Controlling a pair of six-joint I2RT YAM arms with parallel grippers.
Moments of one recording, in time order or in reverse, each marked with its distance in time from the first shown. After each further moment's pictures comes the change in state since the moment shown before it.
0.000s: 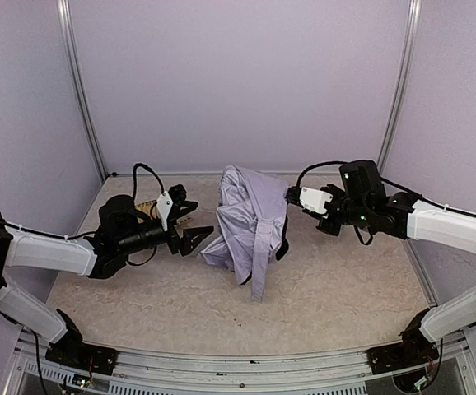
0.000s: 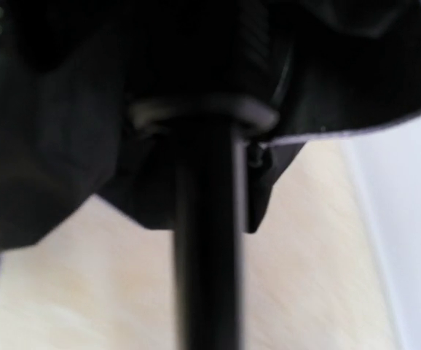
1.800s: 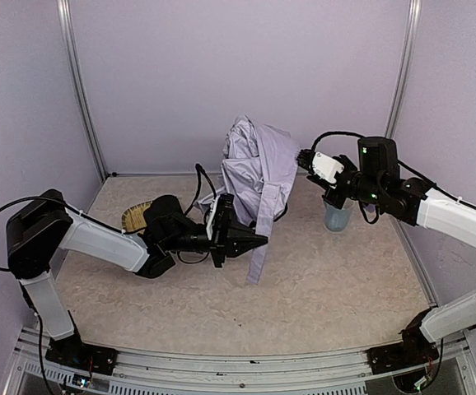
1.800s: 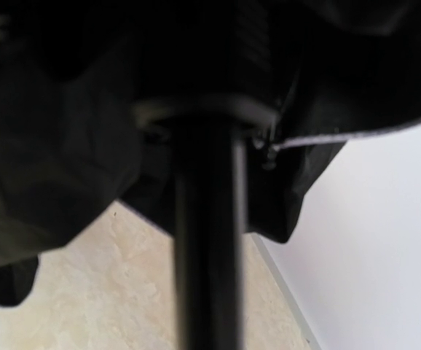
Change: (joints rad) left arm -0.209 0.352 0.271 0.373 0.401 -0.246; right arm -0.087 -0.041 0.106 0.082 -0.023 0.049
